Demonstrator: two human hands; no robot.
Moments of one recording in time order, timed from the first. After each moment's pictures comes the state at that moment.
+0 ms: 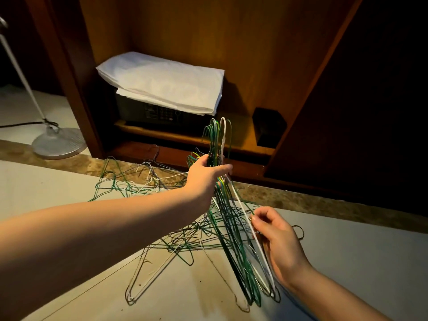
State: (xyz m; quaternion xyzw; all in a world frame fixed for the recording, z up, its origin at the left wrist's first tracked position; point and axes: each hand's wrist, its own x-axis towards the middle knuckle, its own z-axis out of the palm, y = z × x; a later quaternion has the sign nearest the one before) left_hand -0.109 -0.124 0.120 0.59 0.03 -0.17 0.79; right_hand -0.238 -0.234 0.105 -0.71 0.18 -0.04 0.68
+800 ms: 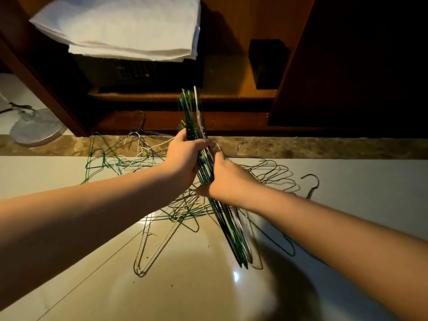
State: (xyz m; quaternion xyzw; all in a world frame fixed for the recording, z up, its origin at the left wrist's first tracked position) left_hand -0.093 -0.143 0.069 0.64 0.07 -0.19 0.74; right_hand -0.149 -0.224 0.068 -0.94 0.10 0.18 0.27
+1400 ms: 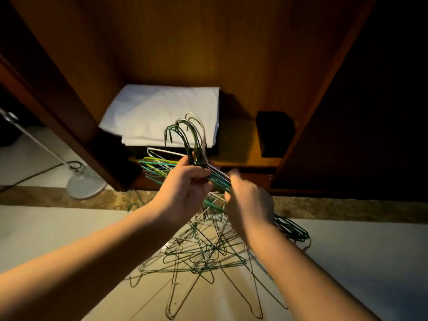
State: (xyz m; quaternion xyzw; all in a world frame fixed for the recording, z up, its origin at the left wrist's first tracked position) left_hand -0.026 -0.124 0.326 0.52 0.09 -0.27 0.81; right_hand -0.074 -0.233 0.302 -0.98 0.12 0.04 0.15
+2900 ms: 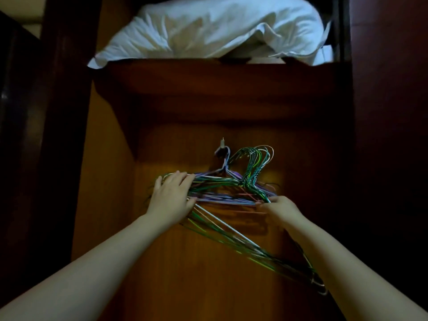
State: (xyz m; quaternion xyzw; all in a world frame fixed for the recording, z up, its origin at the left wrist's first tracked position) left_hand 0.220 -0.117 1.132 0.87 -0.21 0.43 0.08; right_hand 0.153 -0.360 1.129 -0.86 0.08 -0.28 0.42
